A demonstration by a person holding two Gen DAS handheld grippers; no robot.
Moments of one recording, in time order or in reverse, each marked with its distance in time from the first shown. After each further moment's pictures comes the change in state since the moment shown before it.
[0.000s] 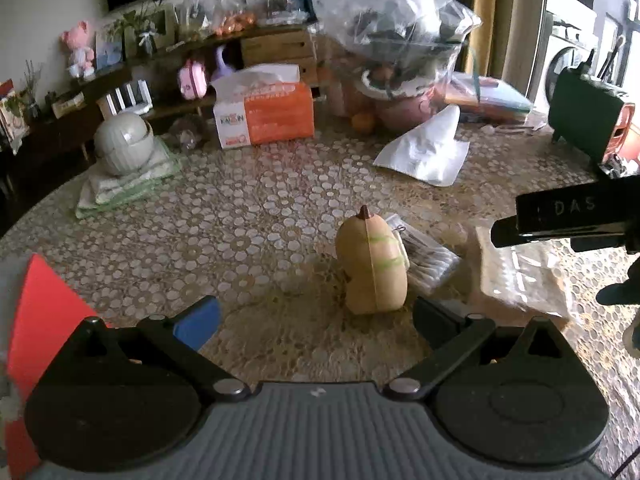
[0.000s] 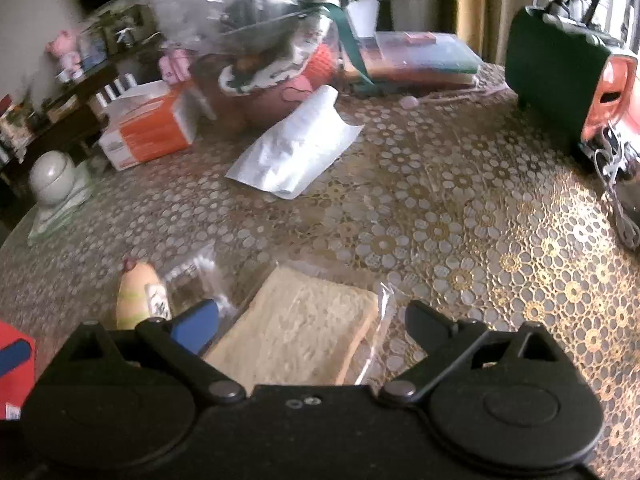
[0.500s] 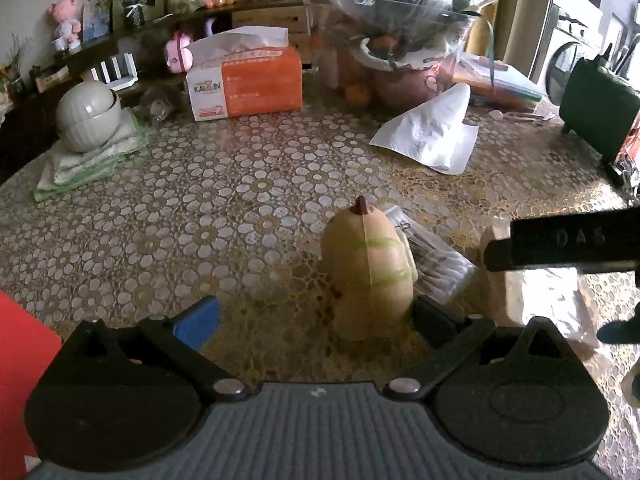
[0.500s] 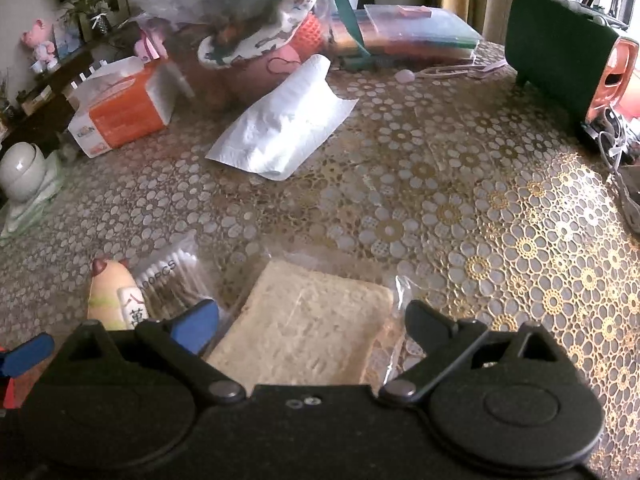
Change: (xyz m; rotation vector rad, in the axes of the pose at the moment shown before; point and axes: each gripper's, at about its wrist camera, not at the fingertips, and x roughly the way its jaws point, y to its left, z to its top) left arm 0.051 -0.002 0.009 -0.037 0.059 -0.049; right arm 0.029 0.012 0.002 0.018 0.054 -0.069
